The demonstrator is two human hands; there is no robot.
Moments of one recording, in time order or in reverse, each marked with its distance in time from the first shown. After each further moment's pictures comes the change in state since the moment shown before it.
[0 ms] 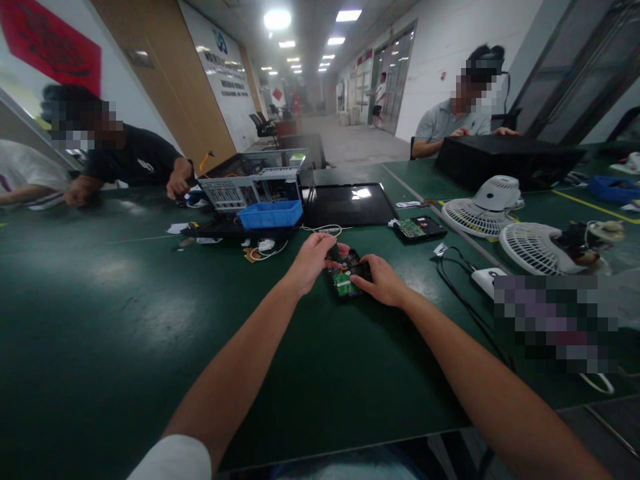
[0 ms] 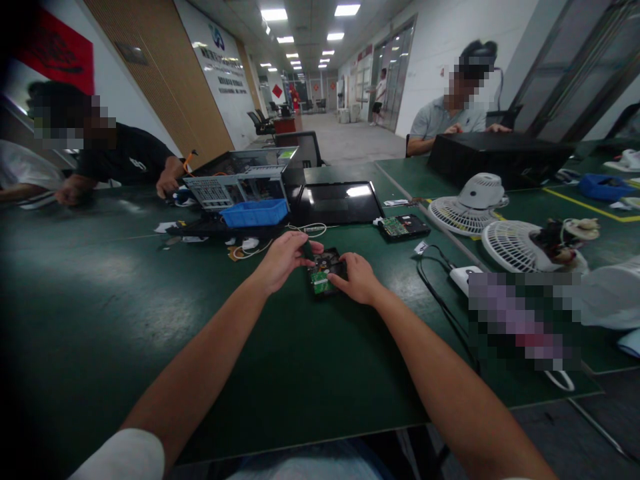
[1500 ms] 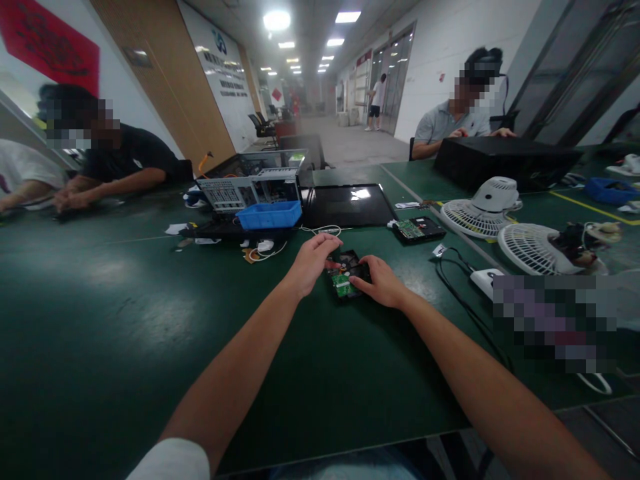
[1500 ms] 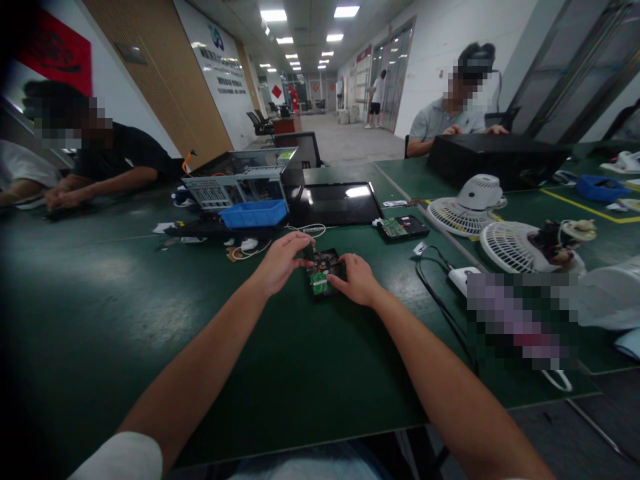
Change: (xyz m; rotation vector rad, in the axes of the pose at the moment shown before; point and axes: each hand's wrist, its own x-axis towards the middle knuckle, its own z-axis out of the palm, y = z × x) left_hand 0.002 -0.004 -0.001 0.044 -0.011 0.073; right_hand -0.001 -0.001 0.000 0.001 -0.010 0.015
